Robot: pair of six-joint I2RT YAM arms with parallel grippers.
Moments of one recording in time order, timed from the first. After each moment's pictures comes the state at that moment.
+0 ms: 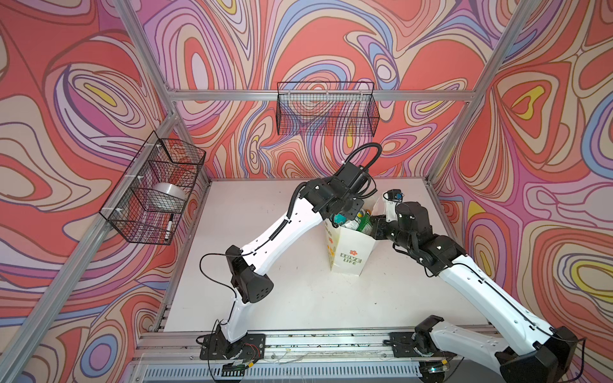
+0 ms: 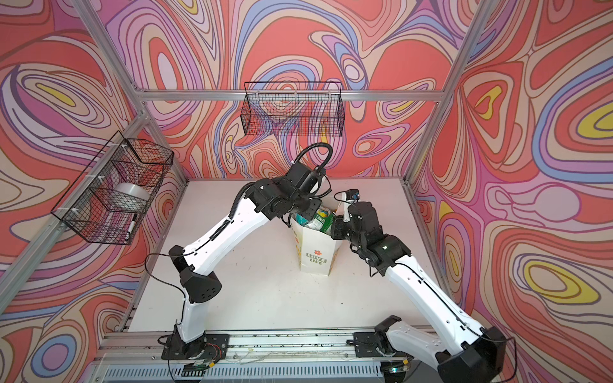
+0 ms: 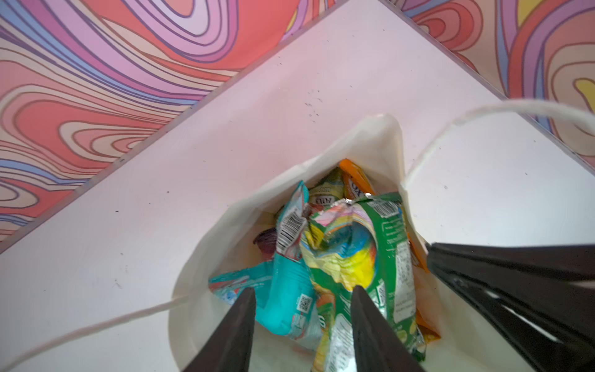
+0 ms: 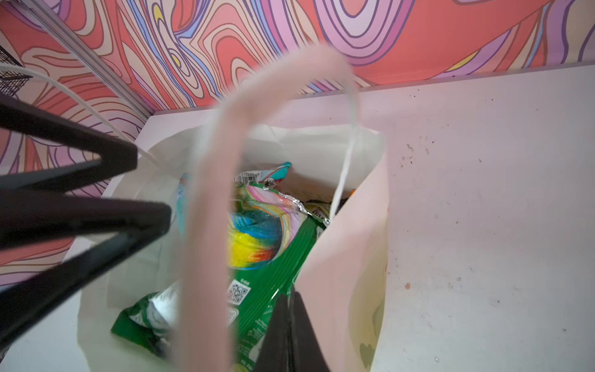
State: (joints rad) left arm -0.89 2.05 2.40 -1.16 -0.26 -0.16; right arm 0.47 1.08 1.03 -0.48 0.06 0.36
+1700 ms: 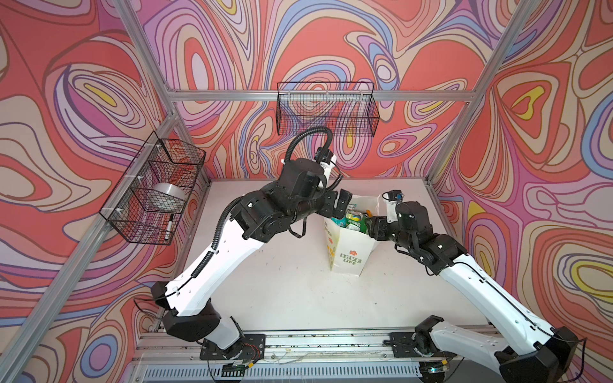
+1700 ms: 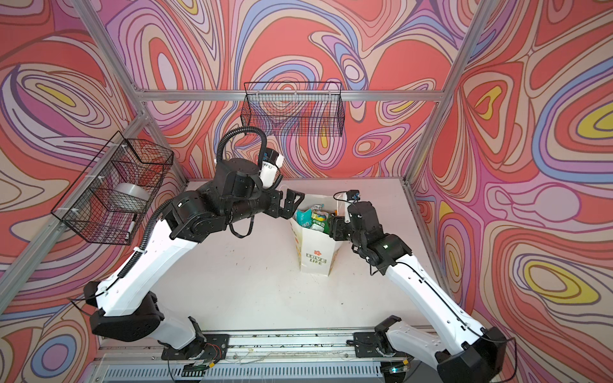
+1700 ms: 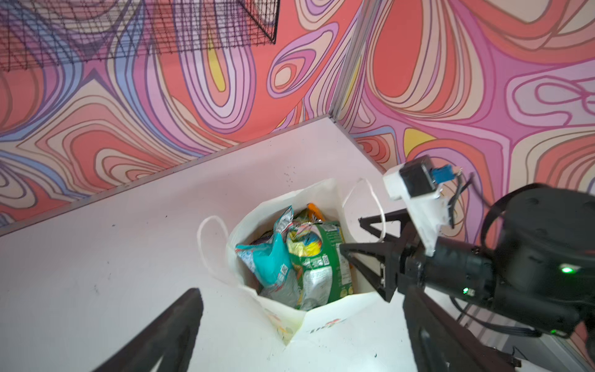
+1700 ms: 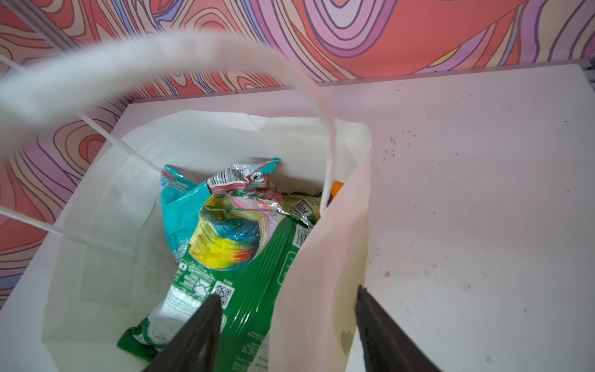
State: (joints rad) left arm -0.87 1.53 2.00 -0.95 -0.19 -0.32; right arm 0.47 1.08 1.07 -0.55 0.09 0.35
